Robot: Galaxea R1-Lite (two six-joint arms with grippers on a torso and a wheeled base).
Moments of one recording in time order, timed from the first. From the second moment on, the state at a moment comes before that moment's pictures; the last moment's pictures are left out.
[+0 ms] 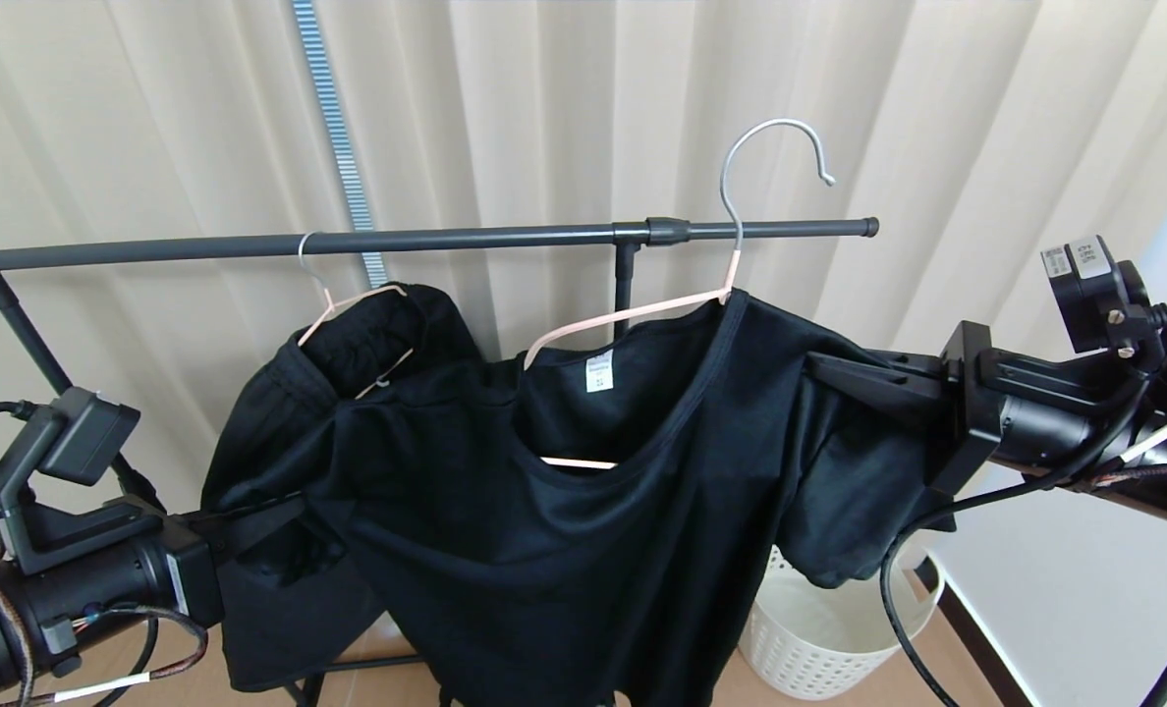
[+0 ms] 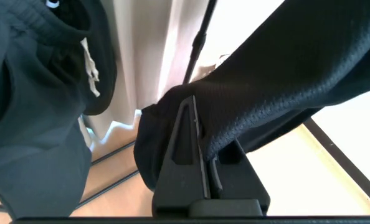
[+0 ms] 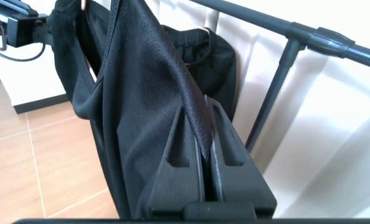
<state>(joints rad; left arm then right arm) -0.07 1.30 -0.30 -0.67 -0.45 -0.01 0.26 1.59 -0.58 -1.07 0.78 -0.03</state>
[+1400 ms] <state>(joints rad) -0.36 1.10 -0.41 -0.47 -0.37 -0.16 0.45 1.71 -0.53 -1.07 0.78 -0.06</state>
